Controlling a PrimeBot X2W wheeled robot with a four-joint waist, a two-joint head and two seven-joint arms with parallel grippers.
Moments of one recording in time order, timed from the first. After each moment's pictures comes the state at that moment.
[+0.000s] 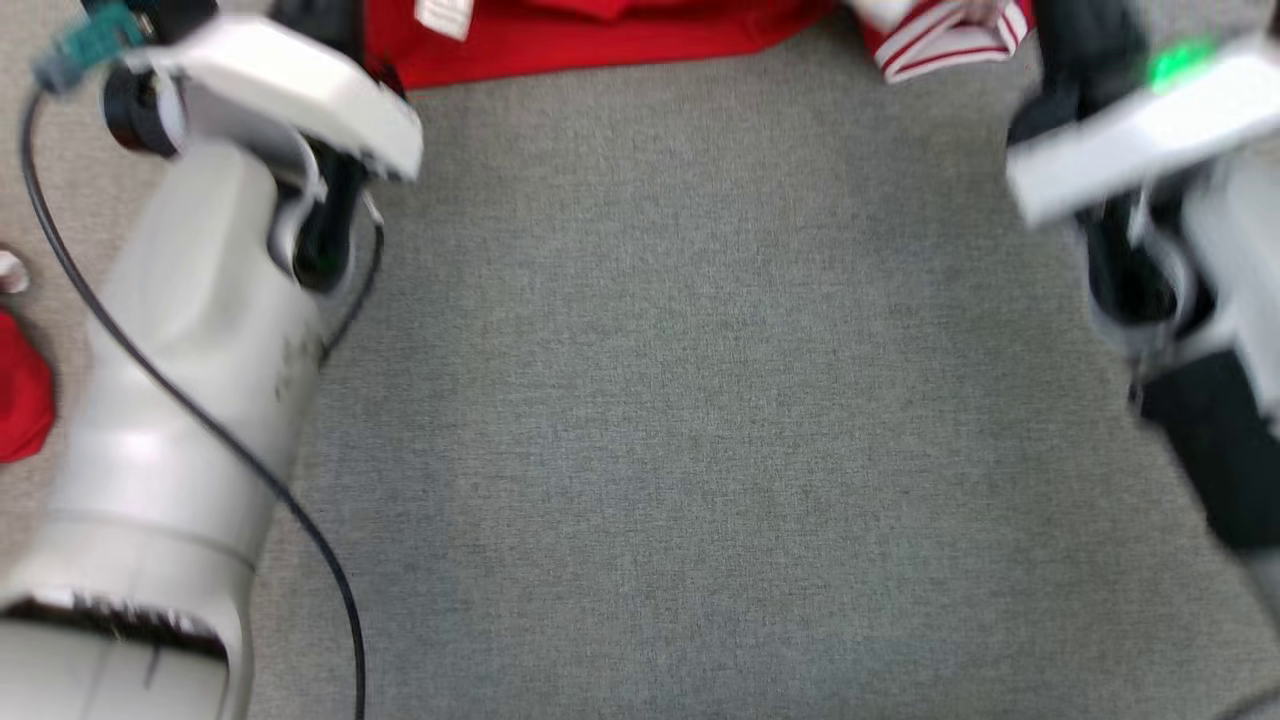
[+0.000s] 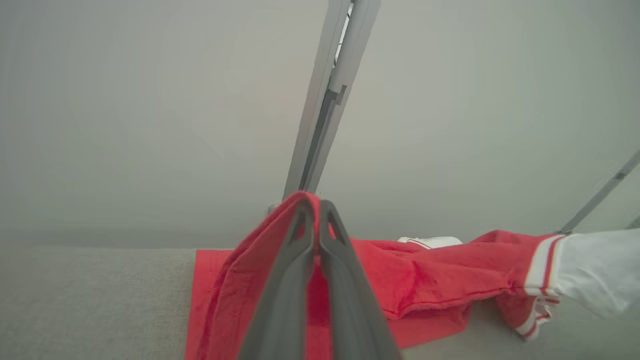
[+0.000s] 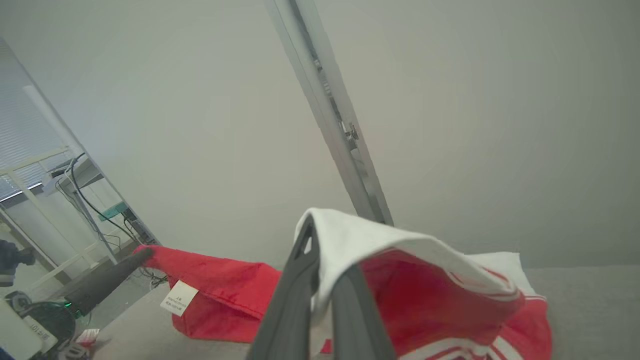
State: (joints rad) left arm -1.12 0.11 -0.39 0.92 -0.67 -0.13 -0.26; right arm -0.99 -0.32 0.55 0.46 0.91 0.13 -0.26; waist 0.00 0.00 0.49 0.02
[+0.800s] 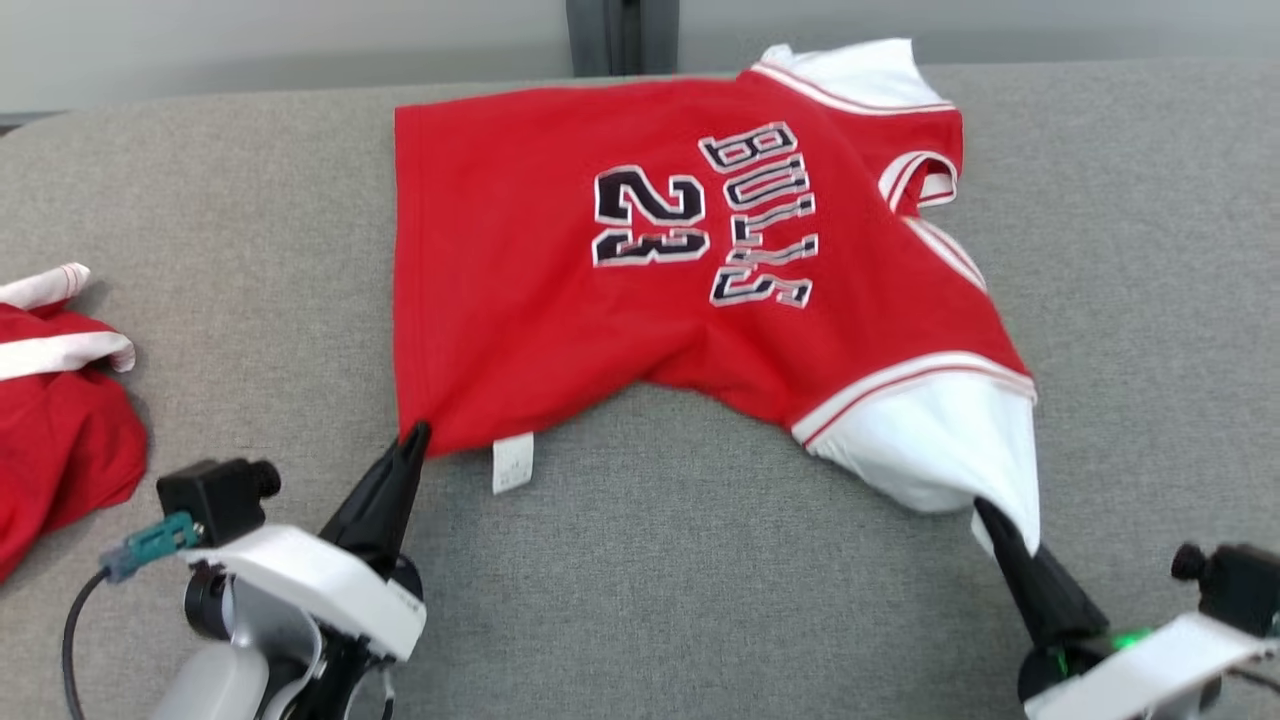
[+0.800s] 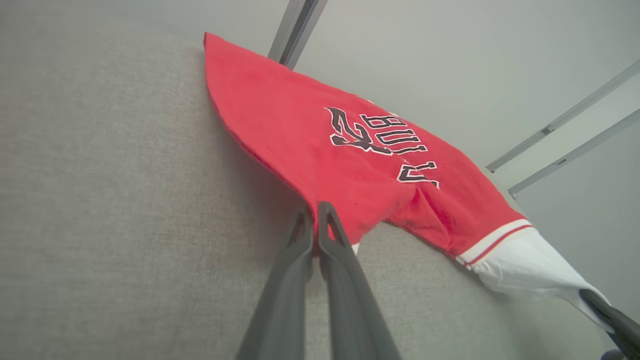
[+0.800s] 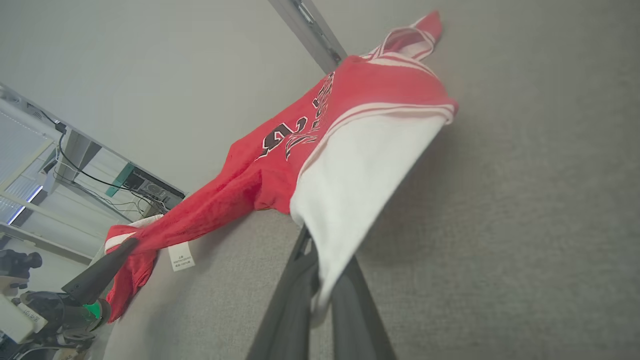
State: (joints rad) left arm -0.21 0.28 -0.33 0.12 -0.86 -0.01 0.03; right arm -0.04 -0.31 0.30 0.01 0.93 0.13 -0.07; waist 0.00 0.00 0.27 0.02
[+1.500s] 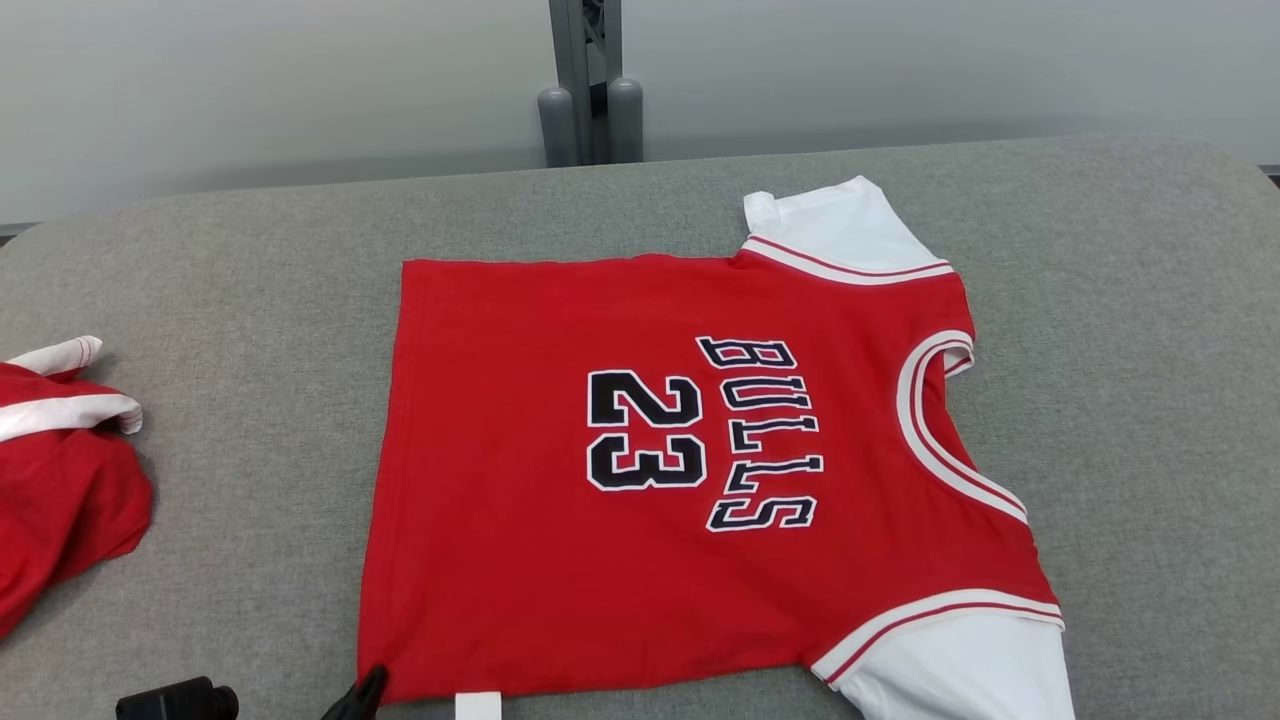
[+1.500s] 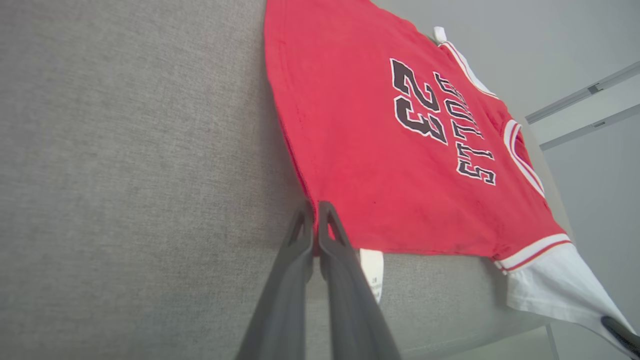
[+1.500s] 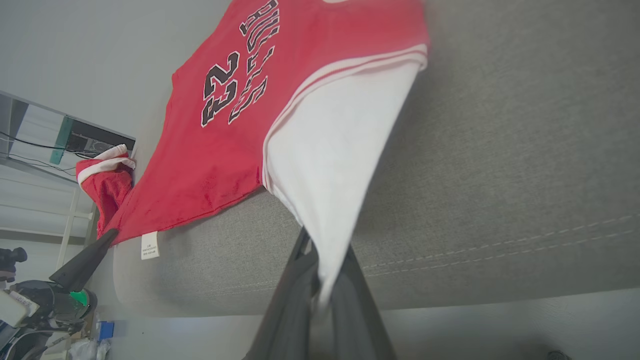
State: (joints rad) left arm 0.26 0.40 -0.28 -0.17 -0.97 0.16 0.17; right arm 0.51 -0.11 -0.01 -0.31 0.82 0.13 0.44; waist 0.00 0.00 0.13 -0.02
